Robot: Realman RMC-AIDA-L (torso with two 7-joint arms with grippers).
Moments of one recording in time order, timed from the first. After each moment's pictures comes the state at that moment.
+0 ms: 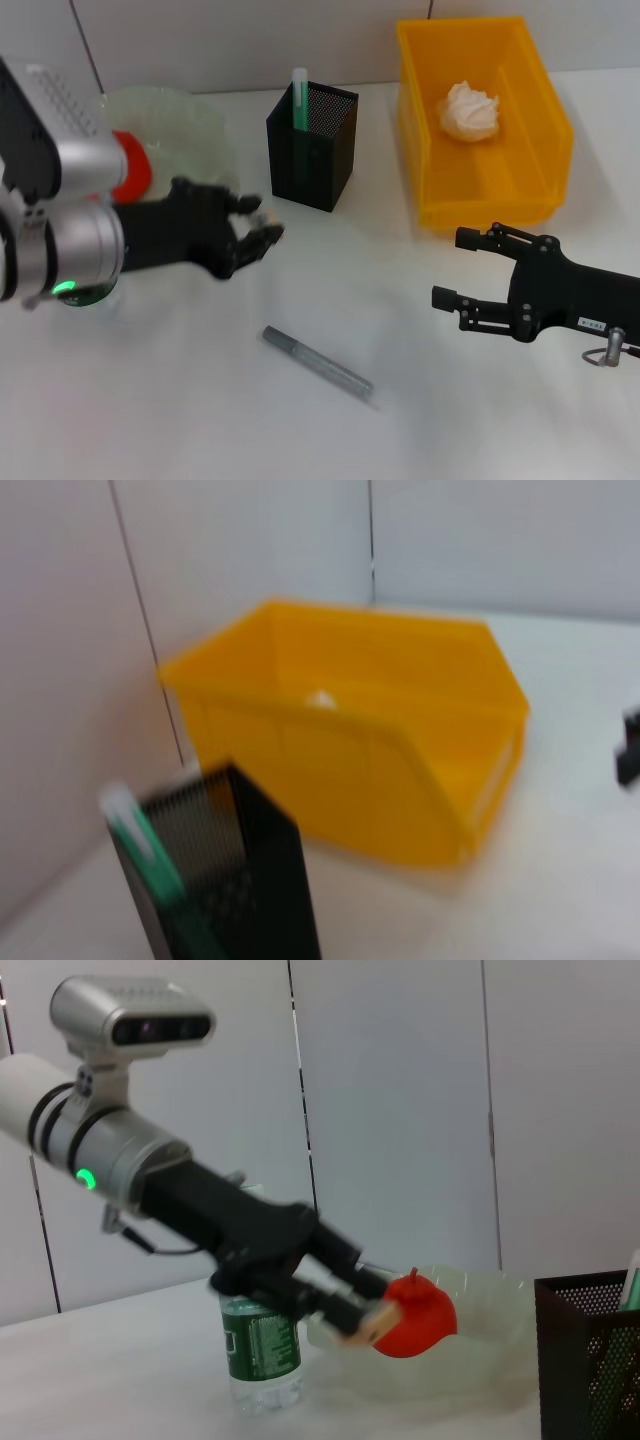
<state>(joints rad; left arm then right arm) -0.29 -2.07 1.55 1.33 1.94 1.00 -1.82 0.29 2.04 -0.95 -0.53 -1.55 -1.51 0.98</state>
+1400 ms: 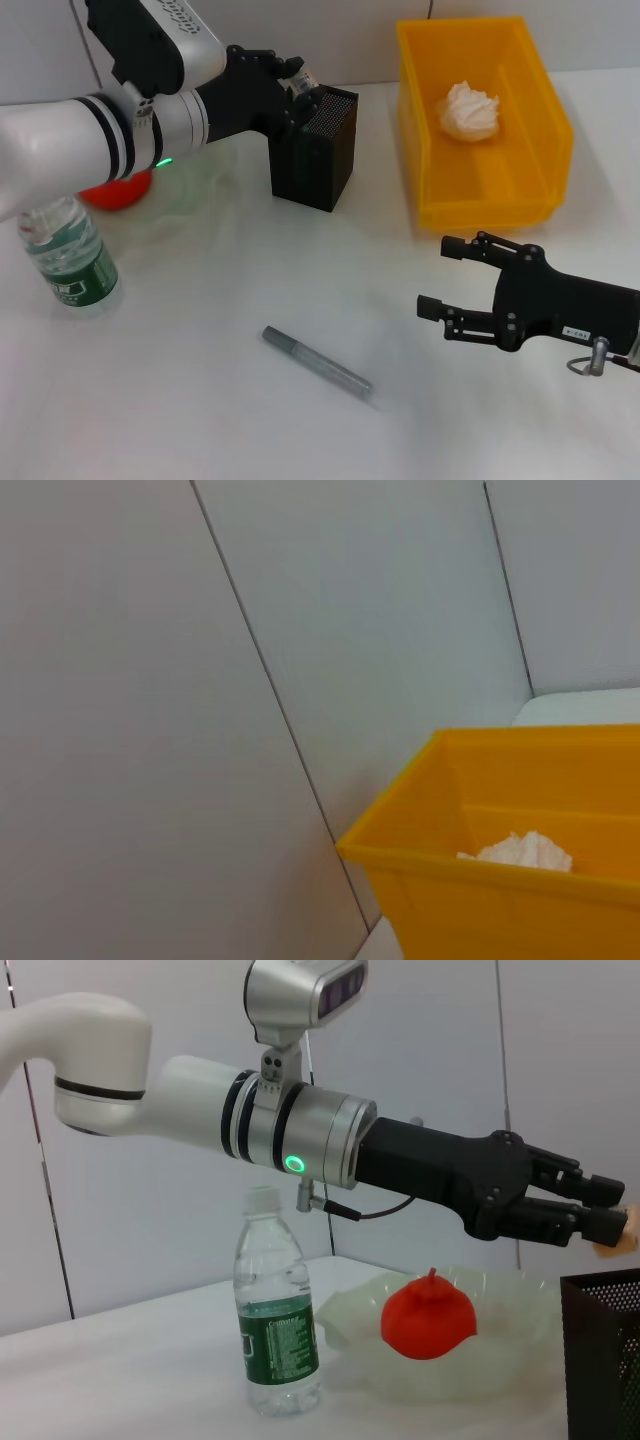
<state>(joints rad) -0.72 -2.08 1.56 0.75 1.43 0.58 -1.23 0.29 2.06 -0.96 -0.52 -1.55 -1.51 0.97</state>
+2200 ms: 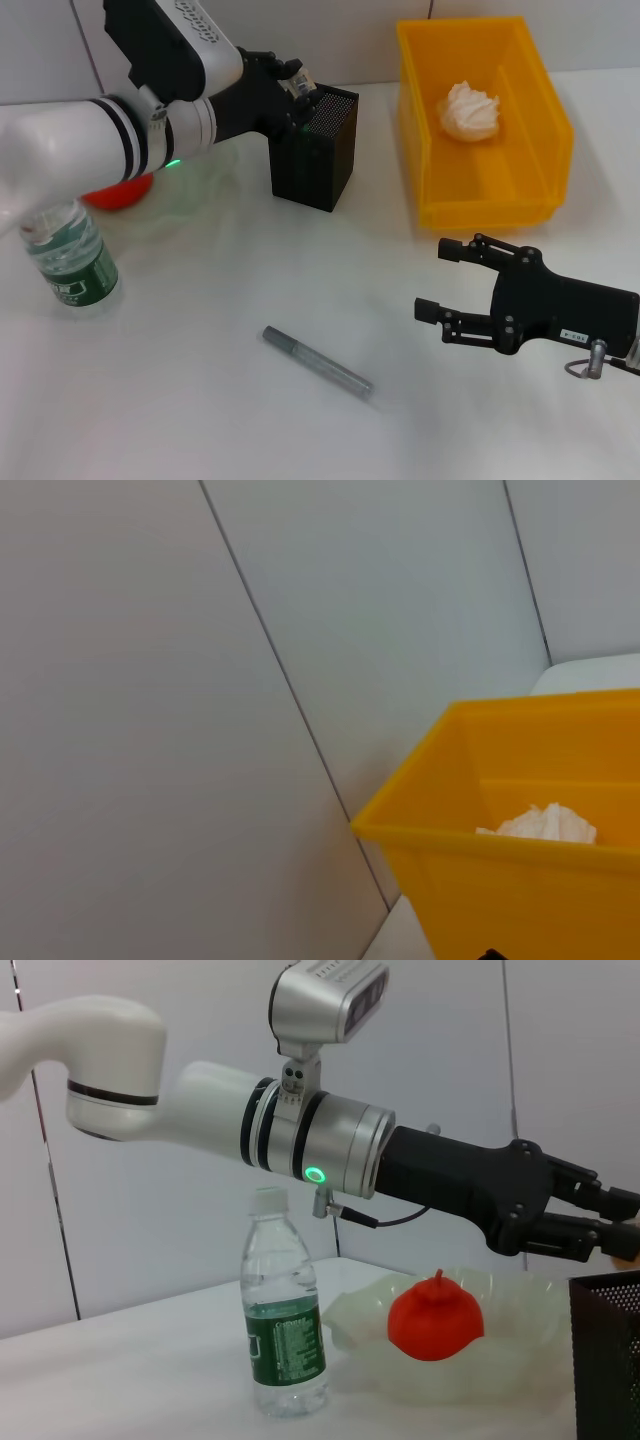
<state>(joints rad) -0.75 -2.08 1.62 0.70 1.37 0.50 -1.17 0.29 2.06 -0.96 -0.52 -1.55 -1.51 0.96</state>
